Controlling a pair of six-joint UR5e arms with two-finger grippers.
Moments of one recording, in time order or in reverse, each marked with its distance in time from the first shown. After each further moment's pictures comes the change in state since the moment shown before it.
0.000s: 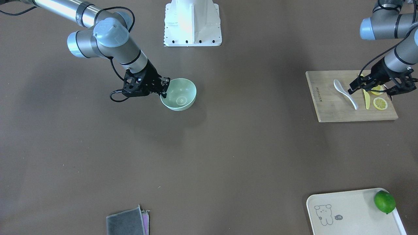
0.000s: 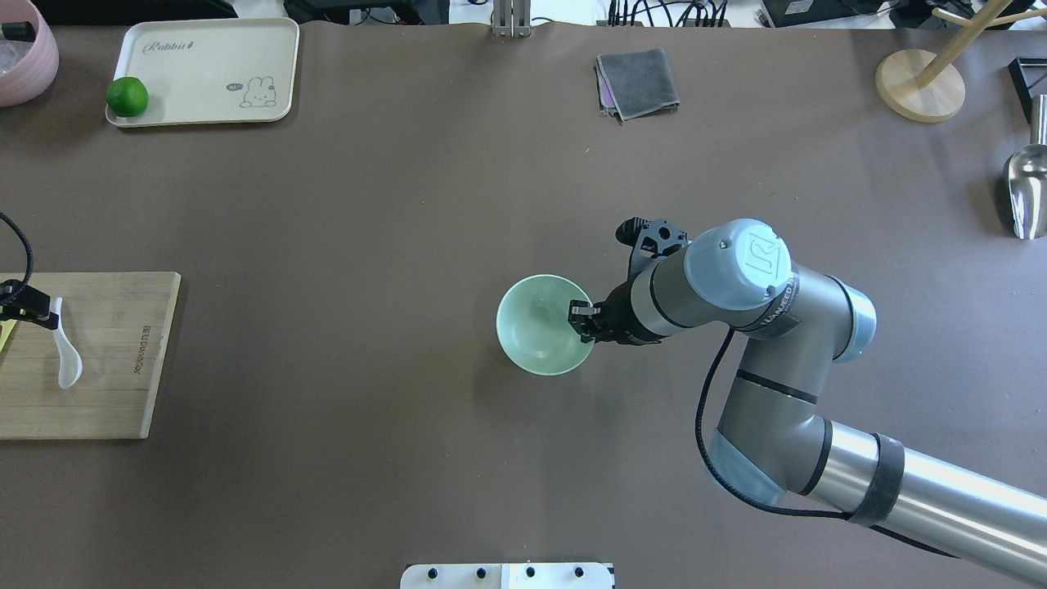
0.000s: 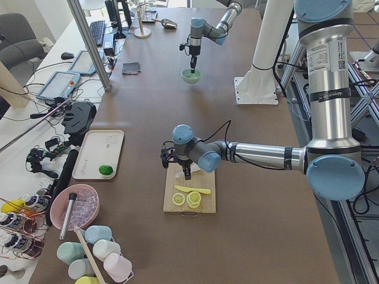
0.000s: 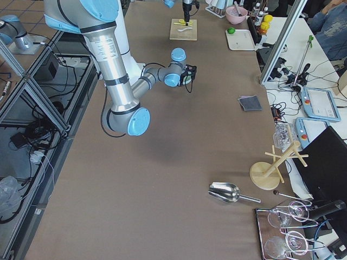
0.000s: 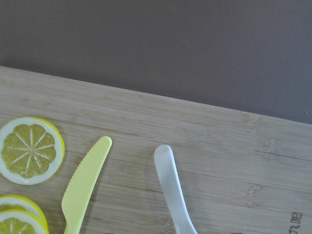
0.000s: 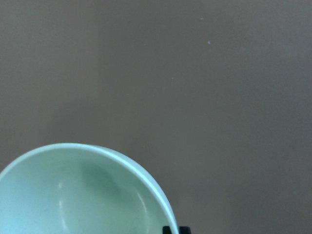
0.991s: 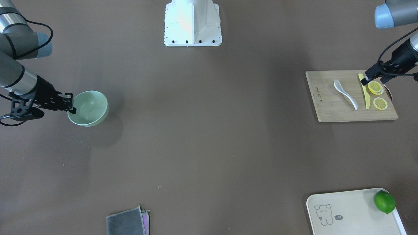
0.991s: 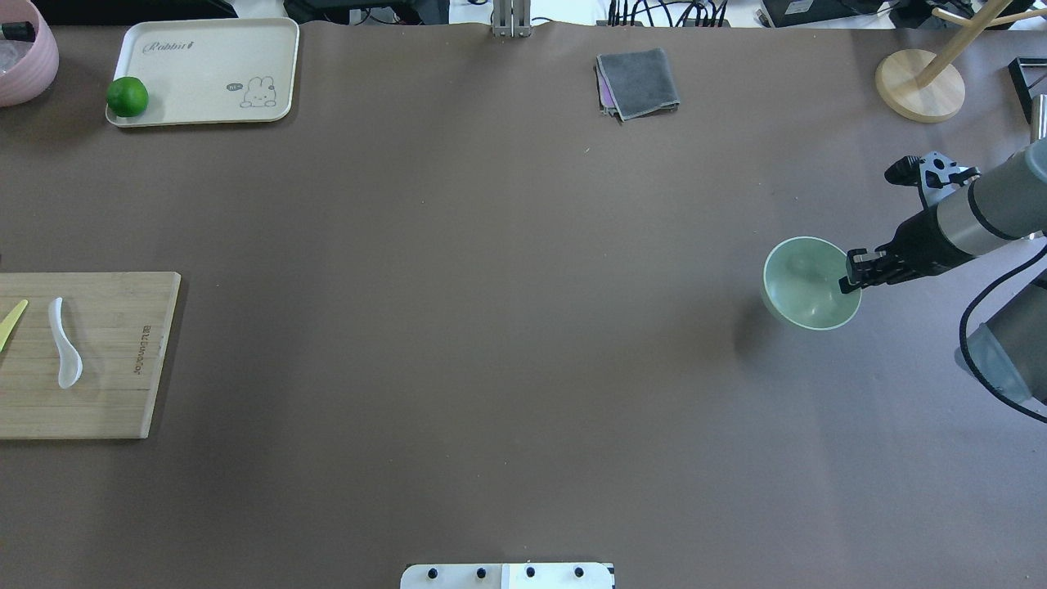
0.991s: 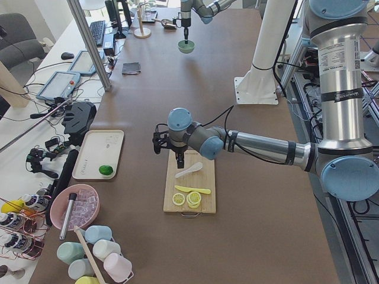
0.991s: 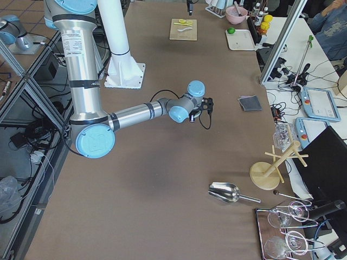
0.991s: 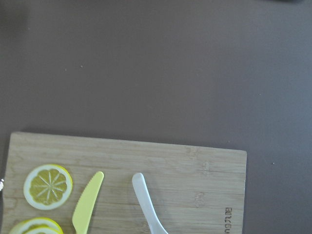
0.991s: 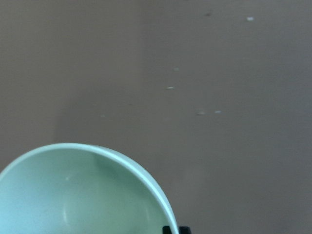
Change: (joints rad) left arm -0.127 0.002 -0.159 0.131 -0.082 0.057; right arm 0.382 -0.293 -0.003 0.068 0.363 -0.428
